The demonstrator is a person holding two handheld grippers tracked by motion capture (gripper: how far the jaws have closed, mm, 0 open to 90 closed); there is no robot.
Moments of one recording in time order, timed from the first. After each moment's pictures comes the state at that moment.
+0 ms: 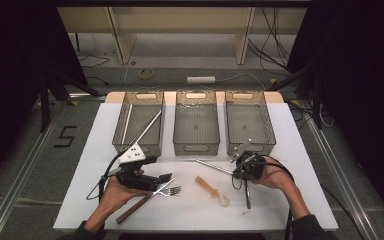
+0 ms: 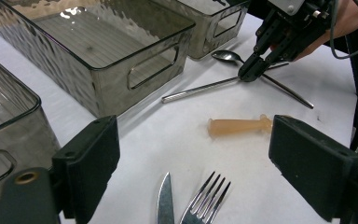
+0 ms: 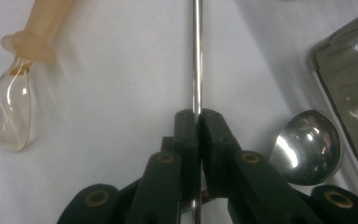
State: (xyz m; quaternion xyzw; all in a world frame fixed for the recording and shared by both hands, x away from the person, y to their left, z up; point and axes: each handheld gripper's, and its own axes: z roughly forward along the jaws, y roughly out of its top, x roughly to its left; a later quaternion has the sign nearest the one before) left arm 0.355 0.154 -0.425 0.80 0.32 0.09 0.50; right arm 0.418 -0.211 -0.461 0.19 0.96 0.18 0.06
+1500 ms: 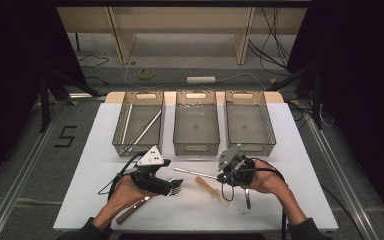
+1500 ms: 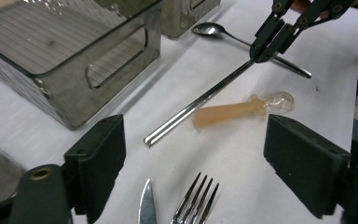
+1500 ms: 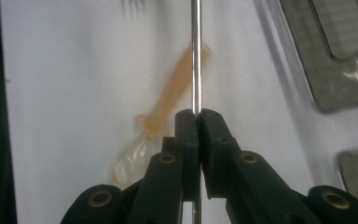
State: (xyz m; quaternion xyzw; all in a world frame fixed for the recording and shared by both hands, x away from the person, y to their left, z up) left arm 0.358 0.117 -0.429 0.85 0.26 0.09 0.44; right arm 0.381 -0.166 -0.419 0.09 0.97 0.23 0.07
